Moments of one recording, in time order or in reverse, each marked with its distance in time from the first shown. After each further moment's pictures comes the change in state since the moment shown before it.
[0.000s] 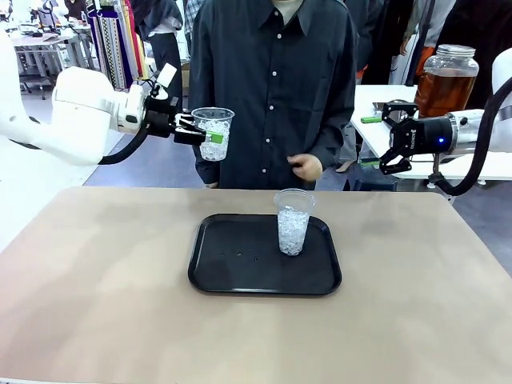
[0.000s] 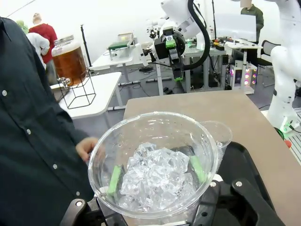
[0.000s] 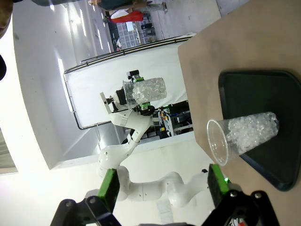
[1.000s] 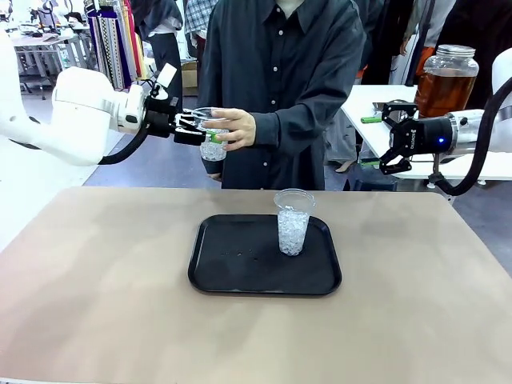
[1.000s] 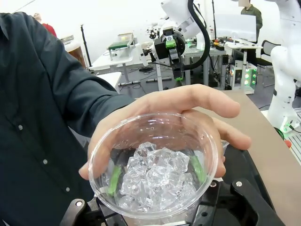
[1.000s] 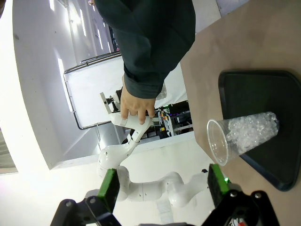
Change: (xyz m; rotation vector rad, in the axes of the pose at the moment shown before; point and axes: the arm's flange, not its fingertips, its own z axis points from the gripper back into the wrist) left arm 0.000 0.000 0.000 0.000 0.000 0.000; right arm 0.000 0.000 0.000 0.000 0.000 0.000
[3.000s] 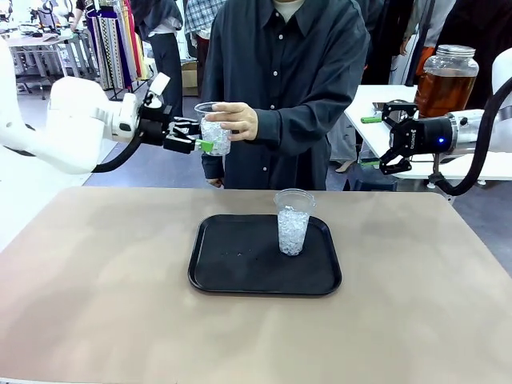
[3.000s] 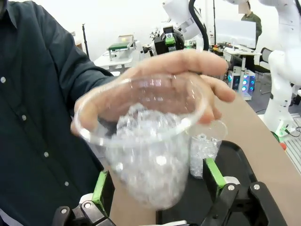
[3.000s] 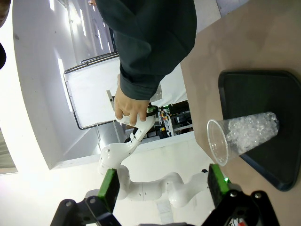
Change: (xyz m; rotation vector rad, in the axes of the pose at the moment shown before) left arm -0.027 -0.005 0.014 -0.007 -0.025 0.057; right arm 0.000 0.000 0.000 0.000 0.000 0.000
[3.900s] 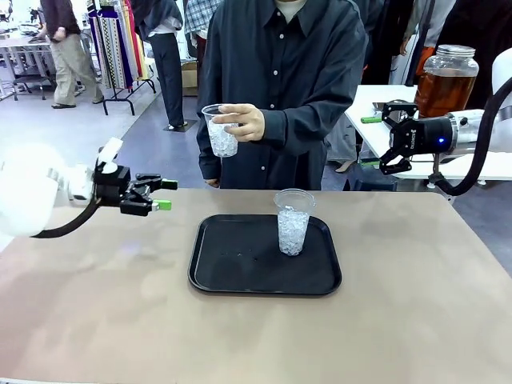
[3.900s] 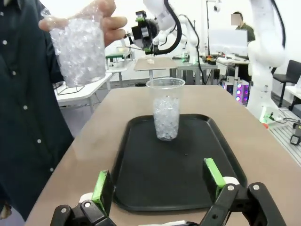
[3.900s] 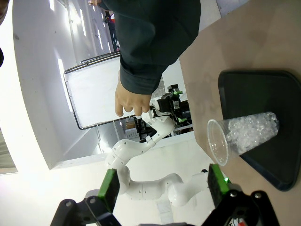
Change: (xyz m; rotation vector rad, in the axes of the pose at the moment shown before) left arm -0.139 -0.078 0.070 -0.005 -0.107 0.013; right arm 0.000 0.000 0.000 0.000 0.000 0.000
